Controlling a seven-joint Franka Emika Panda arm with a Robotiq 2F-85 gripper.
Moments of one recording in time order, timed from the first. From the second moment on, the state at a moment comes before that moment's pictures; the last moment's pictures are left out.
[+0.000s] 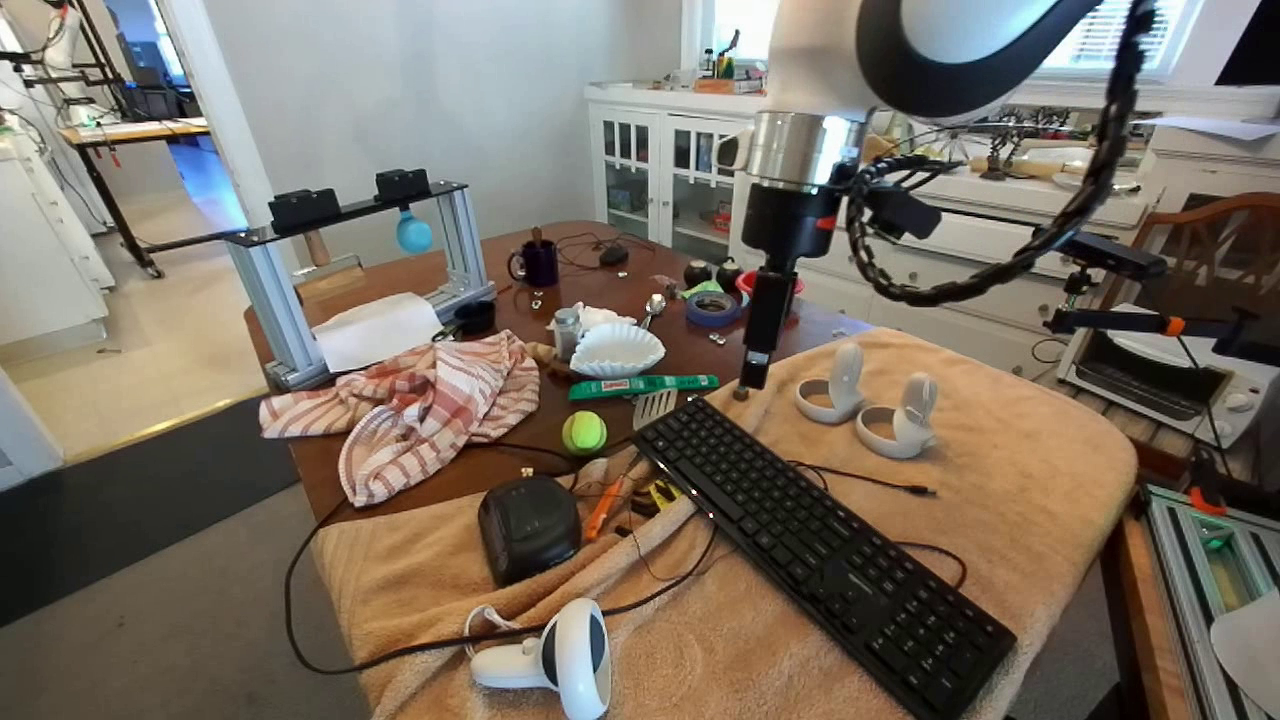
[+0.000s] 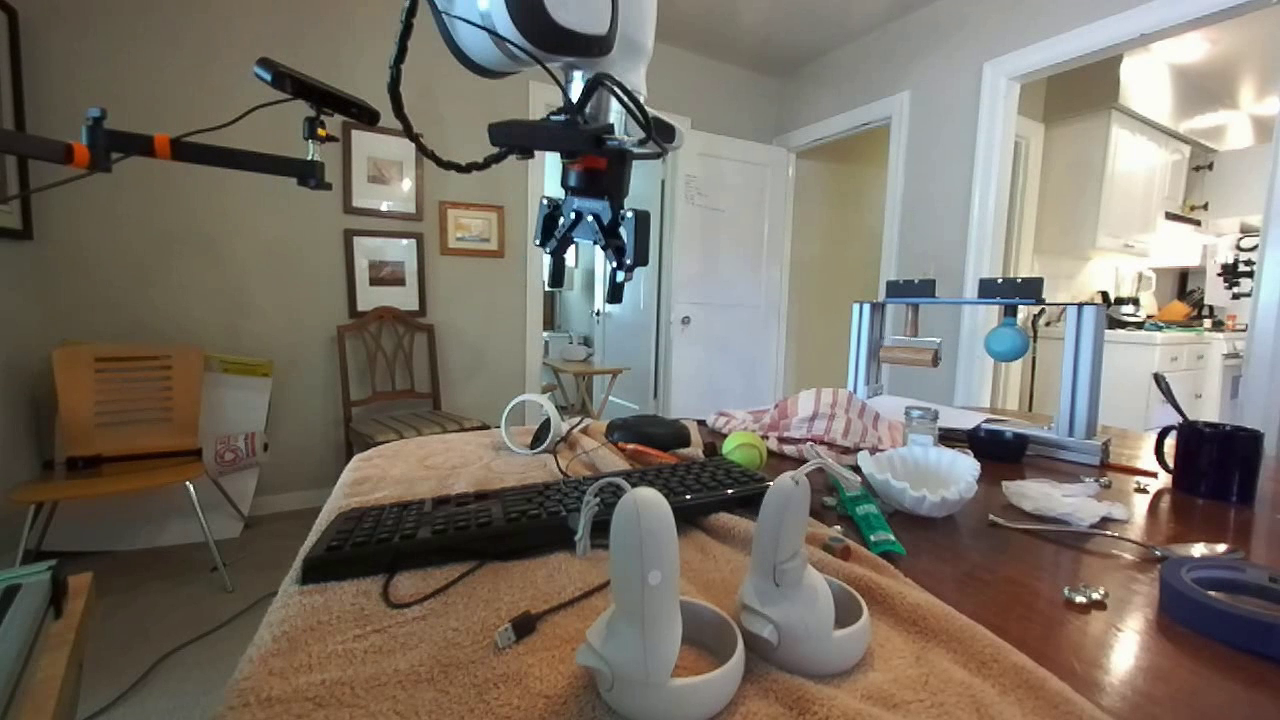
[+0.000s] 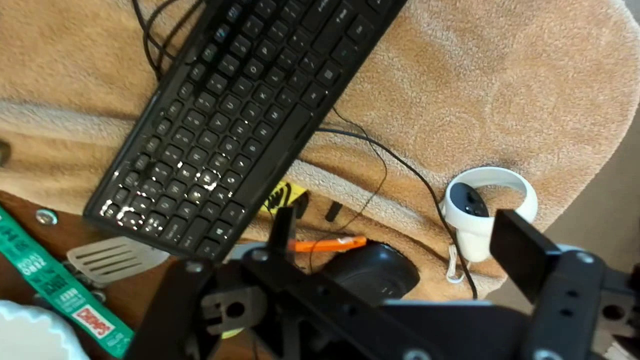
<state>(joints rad) 0.13 -0.05 0.04 -2.23 0.21 2.23 -0.22</state>
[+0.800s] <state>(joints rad) 0.18 0.40 0.17 -1.65 0.11 2.03 -0.21</state>
